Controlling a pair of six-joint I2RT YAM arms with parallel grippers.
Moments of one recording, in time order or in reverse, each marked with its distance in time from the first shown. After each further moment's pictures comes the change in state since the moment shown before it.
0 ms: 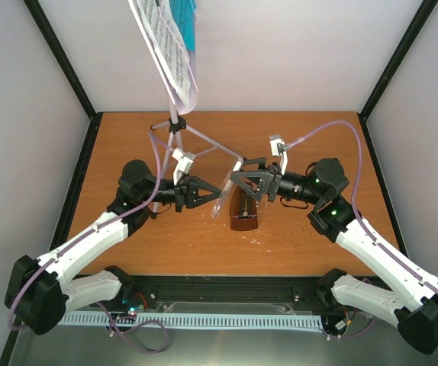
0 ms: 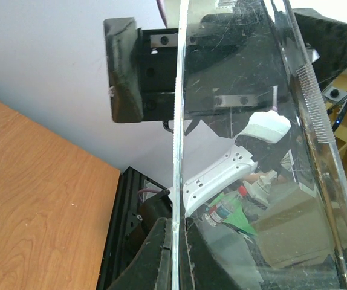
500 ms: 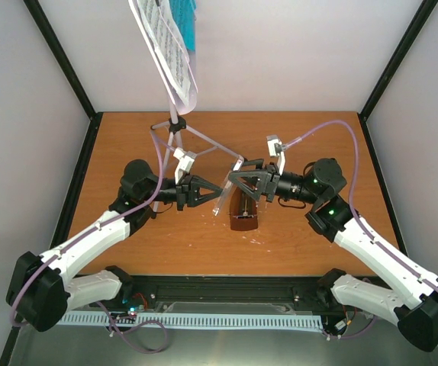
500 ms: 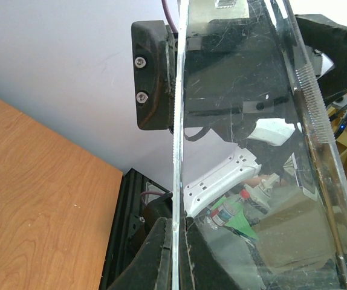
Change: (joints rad) left arm 0.000 0.029 -0.004 0.031 -0.012 -0.016; right arm 0.017 0.009 0.003 0.034 -0.006 0.016
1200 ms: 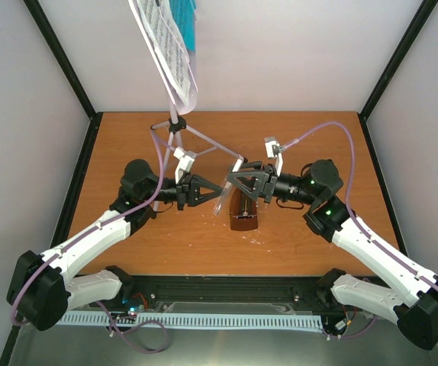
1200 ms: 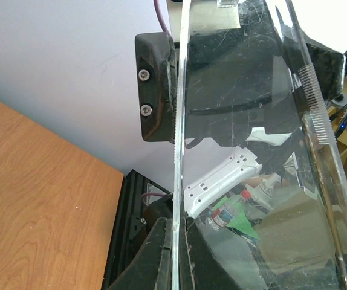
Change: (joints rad) left arm 0.000 0.010 0.000 0.015 0.000 0.000; right arm 0.009 0.018 -0.023 0.026 0.003 0.006
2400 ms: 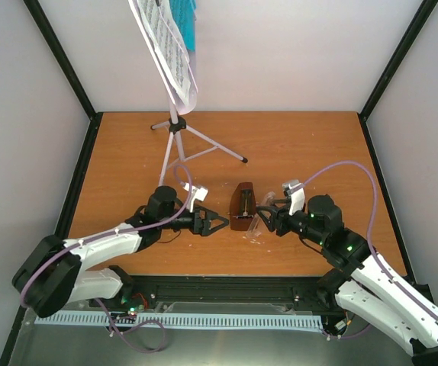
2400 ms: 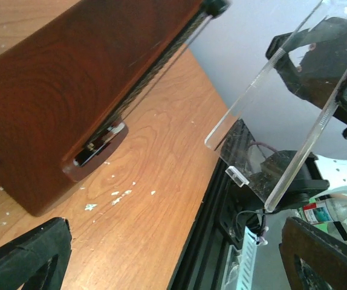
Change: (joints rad) left arm -0.110 0.064 -0.264 -0.198 -0.381 0.152; right arm 0.007 -0.380 -0.274 -0.662 0.548 -0.426
